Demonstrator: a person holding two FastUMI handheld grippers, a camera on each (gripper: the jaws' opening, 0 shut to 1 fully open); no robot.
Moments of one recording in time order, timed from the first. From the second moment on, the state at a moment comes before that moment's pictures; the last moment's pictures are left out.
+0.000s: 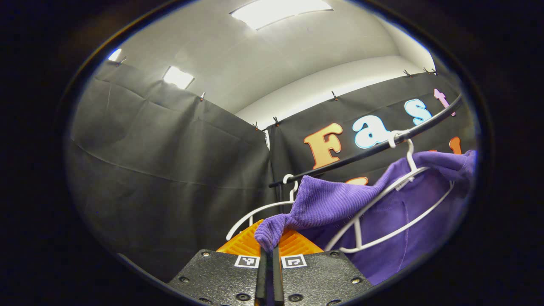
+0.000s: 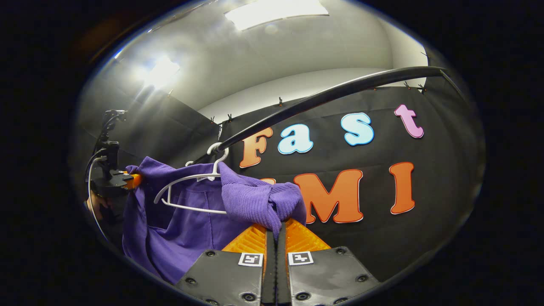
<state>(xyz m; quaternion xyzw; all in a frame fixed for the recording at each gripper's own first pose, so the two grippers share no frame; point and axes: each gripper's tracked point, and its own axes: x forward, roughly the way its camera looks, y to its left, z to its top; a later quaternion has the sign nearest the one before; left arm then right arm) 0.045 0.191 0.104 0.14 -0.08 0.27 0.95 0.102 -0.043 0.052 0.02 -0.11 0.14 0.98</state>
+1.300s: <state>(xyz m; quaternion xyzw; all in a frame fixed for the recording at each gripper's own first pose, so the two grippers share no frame) 0.106 0.126 -0.140 0.07 0.10 0.14 0.98 0.185 -0.113 0.054 -0.01 -0.12 -0.04 0.99</state>
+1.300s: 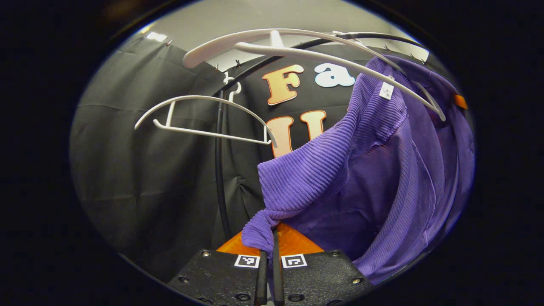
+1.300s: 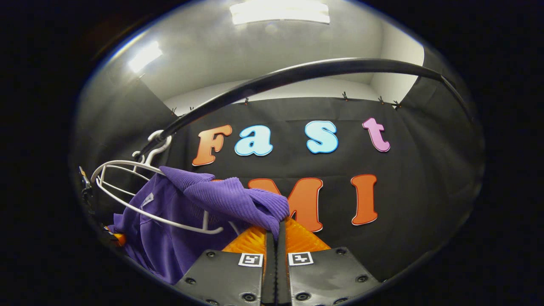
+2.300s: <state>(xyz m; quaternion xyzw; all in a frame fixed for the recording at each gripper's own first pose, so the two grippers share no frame) 0.086 0.126 -0.190 0.04 0.16 0.14 0.98 0.252 -0.184 -0.041 0.02 -0.01 -0.11 0.99</state>
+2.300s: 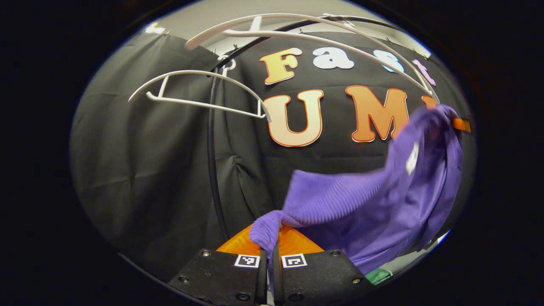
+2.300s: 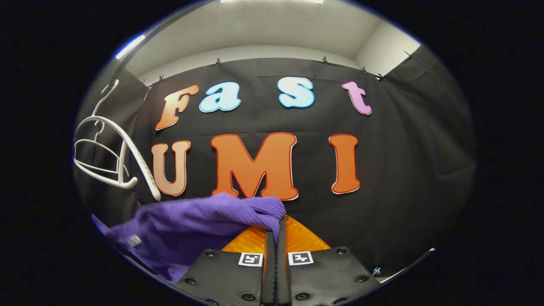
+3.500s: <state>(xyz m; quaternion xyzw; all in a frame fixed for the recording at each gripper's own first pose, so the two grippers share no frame) 0.043 -0.086 -0.242 -0.12 0.28 -0.10 0.95 0.119 -0.032 -0.202 0.05 0.18 0.07 0.98</state>
